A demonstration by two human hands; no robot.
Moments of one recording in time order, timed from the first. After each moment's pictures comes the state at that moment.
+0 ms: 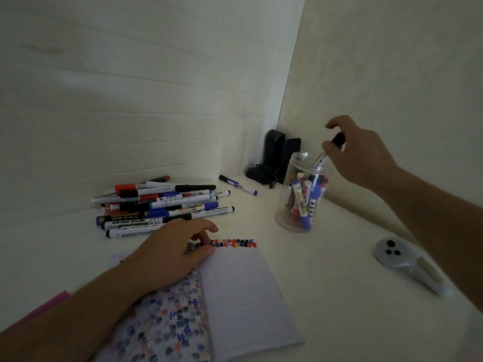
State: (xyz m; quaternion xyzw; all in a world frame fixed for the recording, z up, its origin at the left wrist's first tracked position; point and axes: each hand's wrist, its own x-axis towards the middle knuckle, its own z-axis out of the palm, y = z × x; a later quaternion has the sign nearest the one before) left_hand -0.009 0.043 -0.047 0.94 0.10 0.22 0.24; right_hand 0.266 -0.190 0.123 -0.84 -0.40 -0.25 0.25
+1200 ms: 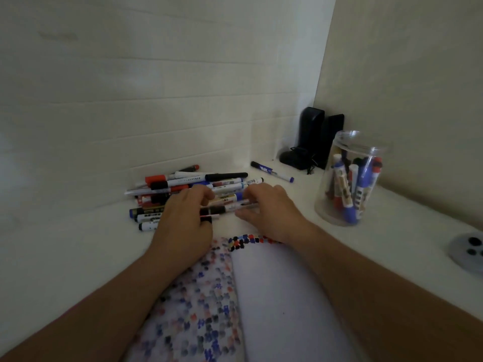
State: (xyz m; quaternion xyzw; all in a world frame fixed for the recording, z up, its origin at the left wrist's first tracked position) left_hand -0.001 0.073 -0.051 0.89 0.25 0.32 0.21; right_hand 0.179 -0.040 -0.037 -0.83 -0.51 0.01 0.22
